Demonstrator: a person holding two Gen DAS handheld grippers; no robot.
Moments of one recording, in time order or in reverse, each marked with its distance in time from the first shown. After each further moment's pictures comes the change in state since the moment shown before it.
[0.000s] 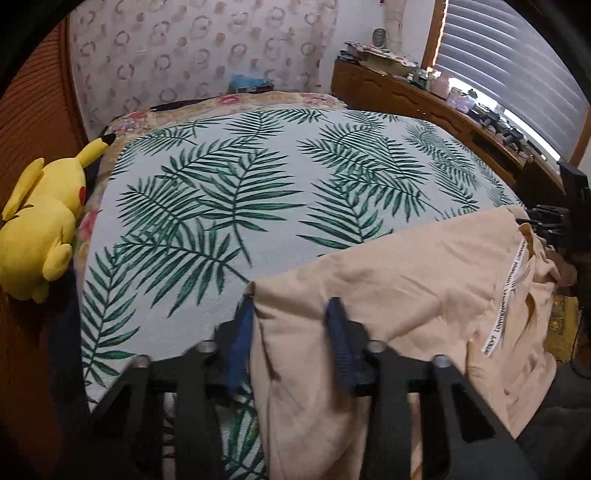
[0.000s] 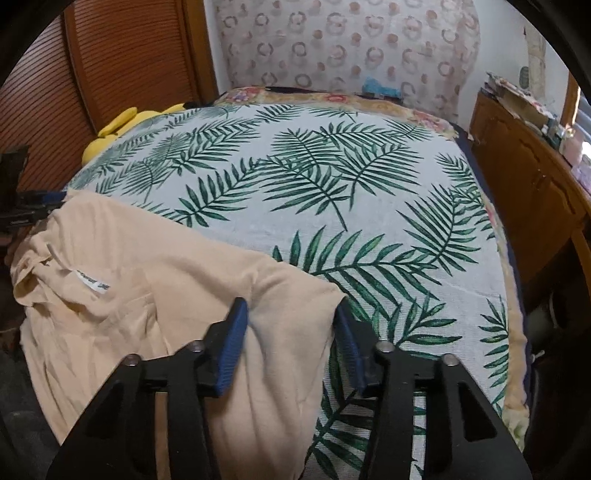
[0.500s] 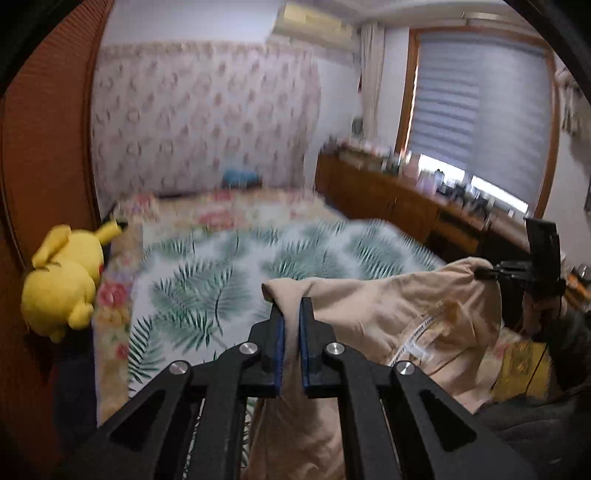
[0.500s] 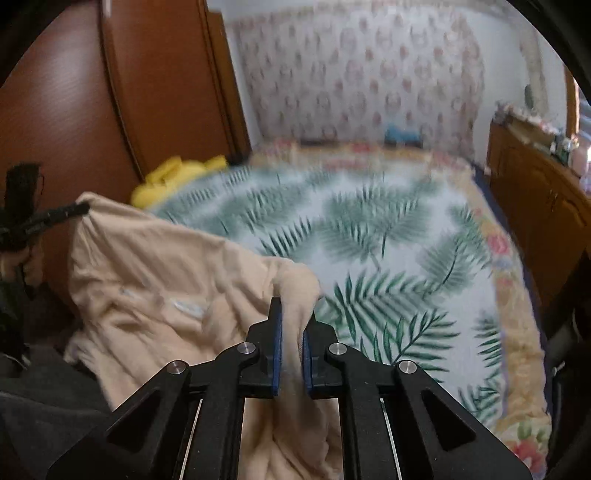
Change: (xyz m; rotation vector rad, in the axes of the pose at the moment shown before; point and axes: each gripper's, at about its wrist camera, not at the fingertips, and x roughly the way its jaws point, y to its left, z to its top) left arm -0.177 -0.056 -0.008 0.010 -0.418 -0.053; right arm -0.102 0.031 -0.012 0.011 -0.255 0.126
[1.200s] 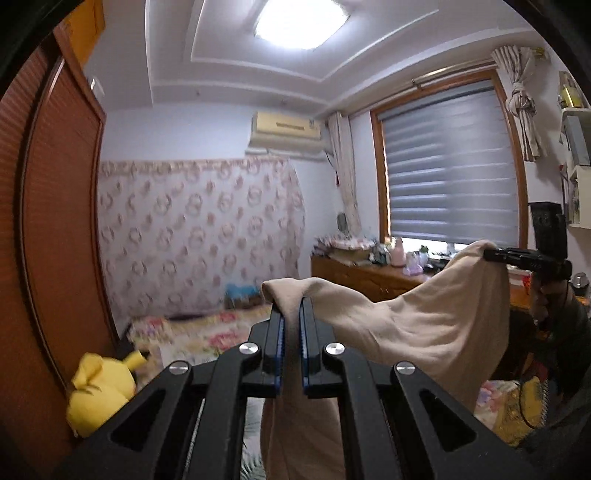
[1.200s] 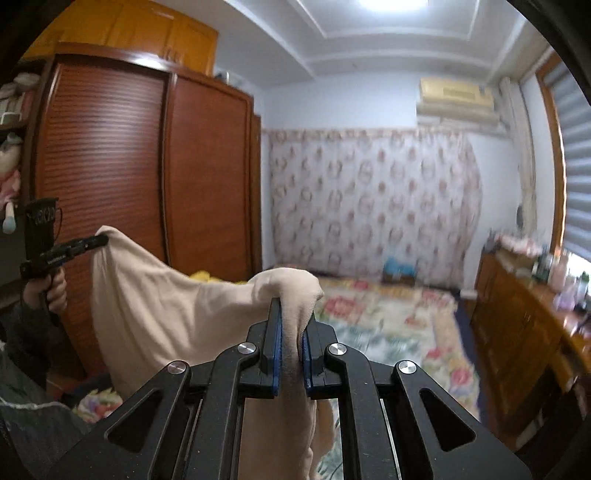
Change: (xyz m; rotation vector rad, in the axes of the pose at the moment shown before) left arm -0.147 -0.041 0.126 0.176 -0.384 0.041; right arm -0.224 0.082 0.128 -0.185 -0.426 -0.030
